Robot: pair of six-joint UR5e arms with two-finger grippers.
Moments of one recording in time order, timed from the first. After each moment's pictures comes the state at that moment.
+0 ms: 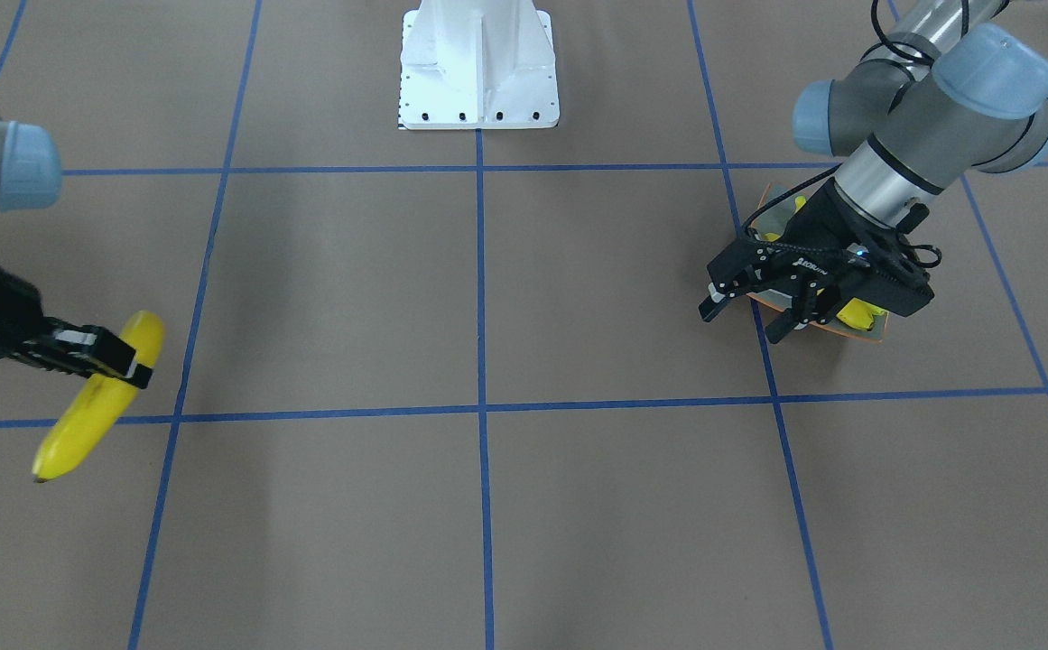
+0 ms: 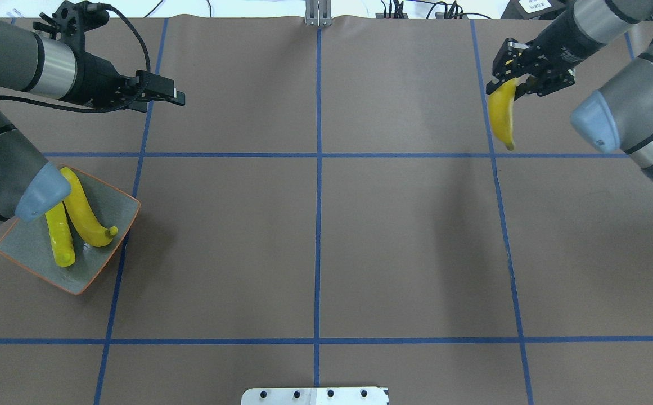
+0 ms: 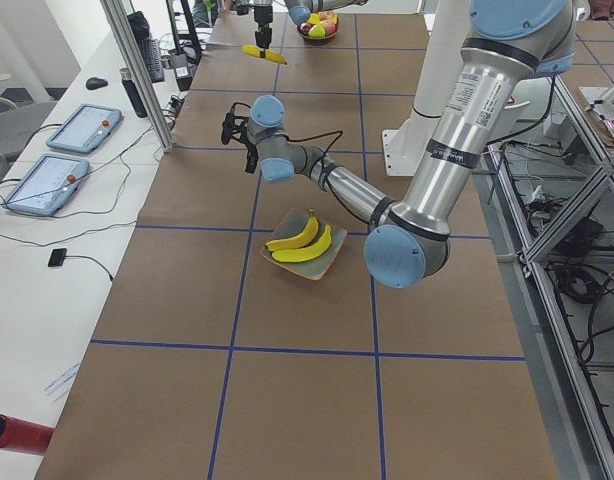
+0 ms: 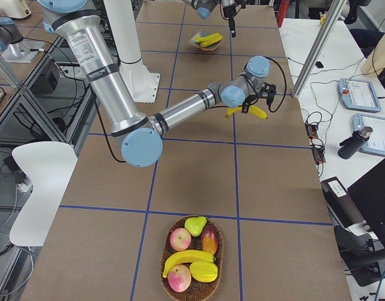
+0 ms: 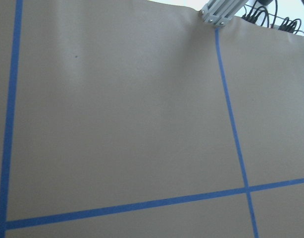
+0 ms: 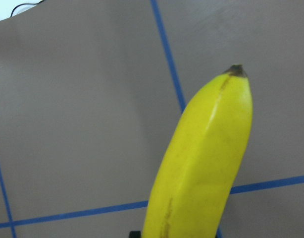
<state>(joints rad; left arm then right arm) -0.94 -1.98 -1.66 -2.37 -2.16 -1.16 1.08 -1.07 1.59 -1.31 2.46 1.07</state>
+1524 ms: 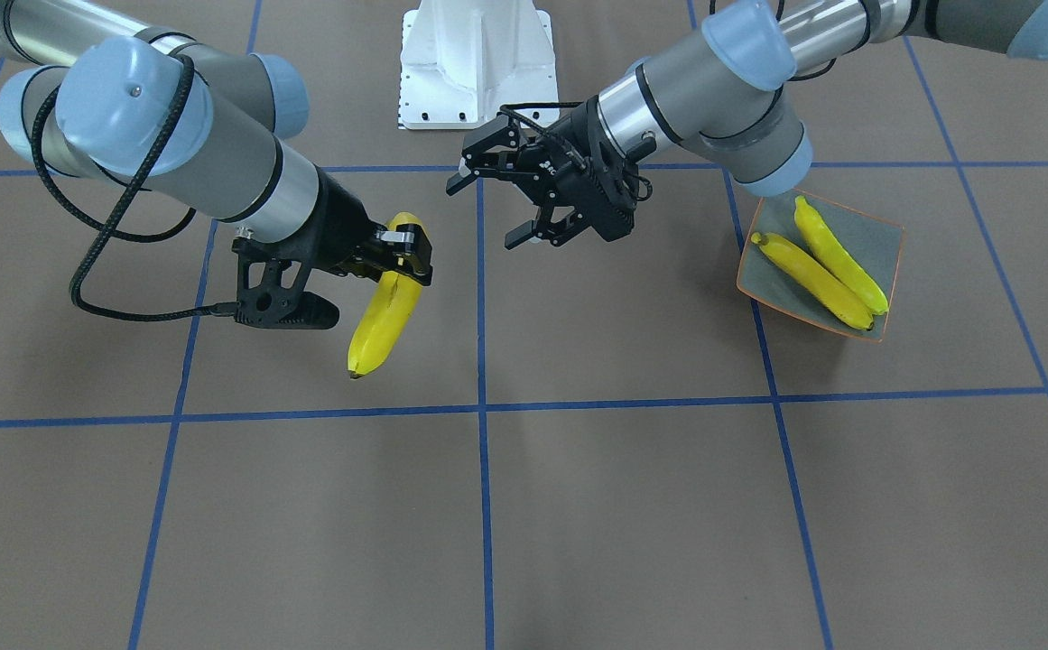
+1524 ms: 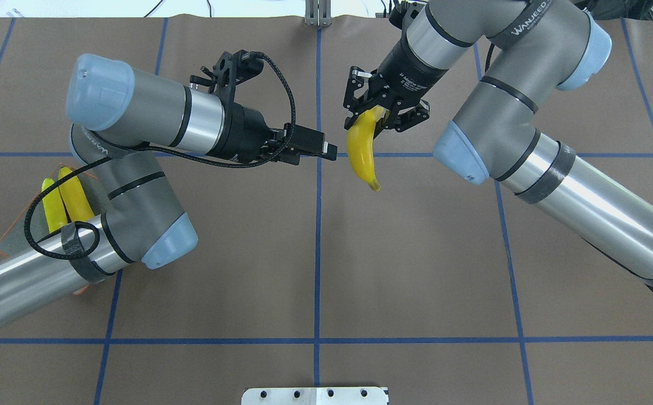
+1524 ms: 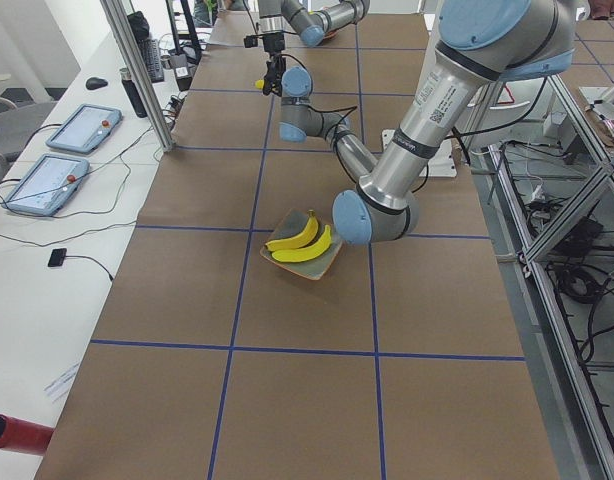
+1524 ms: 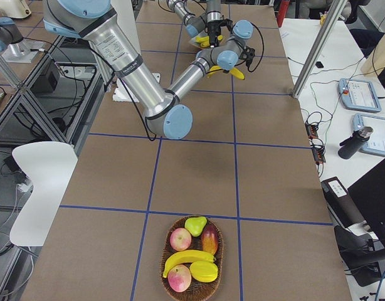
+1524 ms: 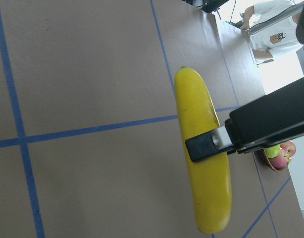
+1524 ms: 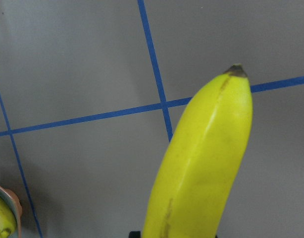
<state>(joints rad) -0.67 -2.23 -1.58 -2.59 -2.14 -1.35 0.86 -0.83 1.59 -1.34 2.45 1.36</state>
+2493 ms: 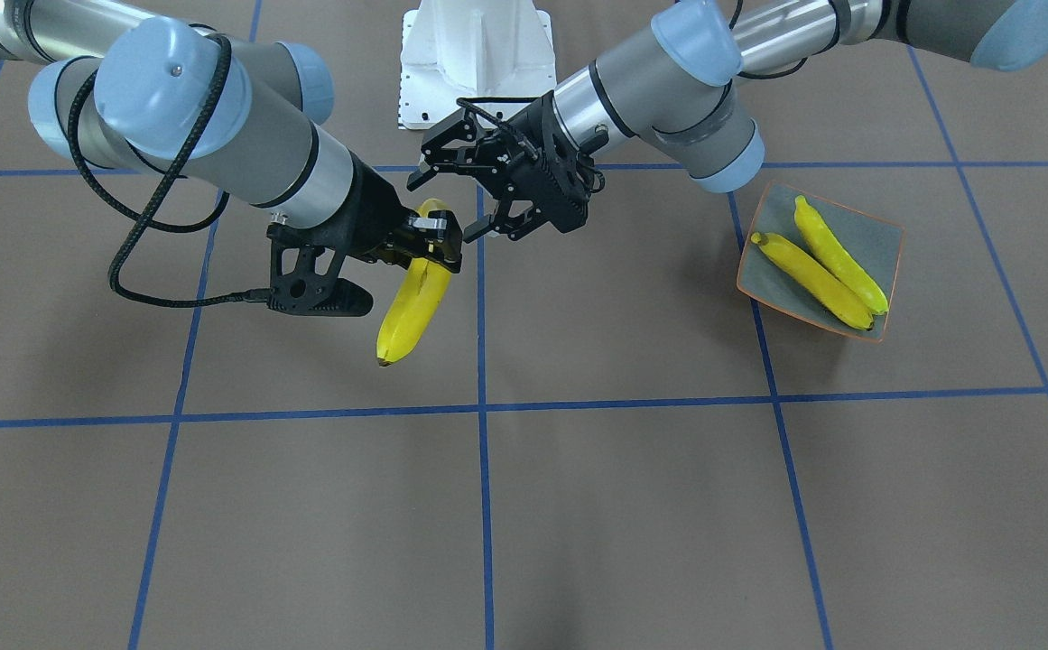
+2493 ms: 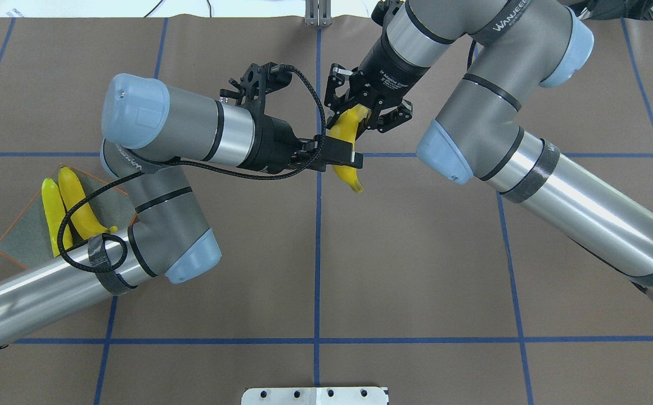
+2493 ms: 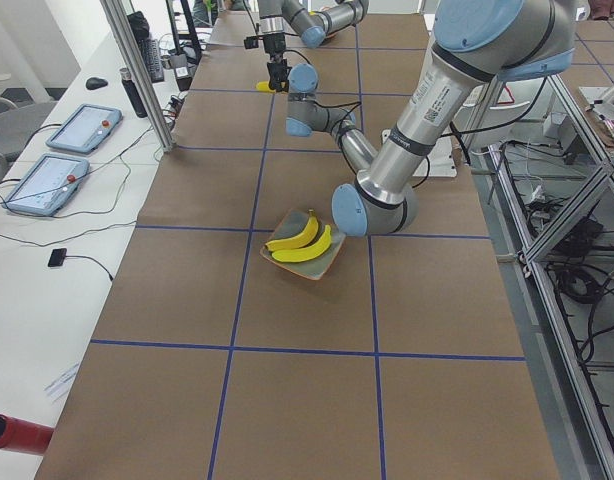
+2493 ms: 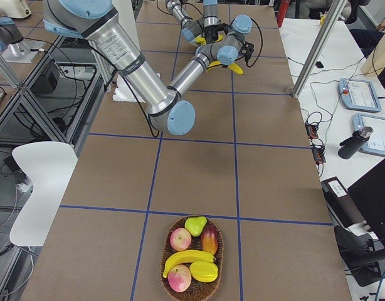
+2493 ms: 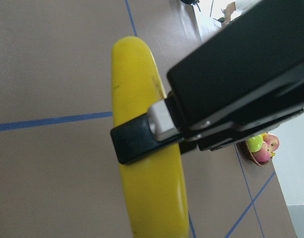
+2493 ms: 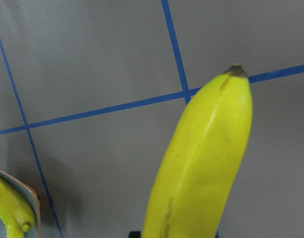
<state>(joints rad) -0.63 -2.28 -1.55 -2.59 -2.06 -1.35 0.84 -0.79 1.58 -1.34 2.46 1.40</state>
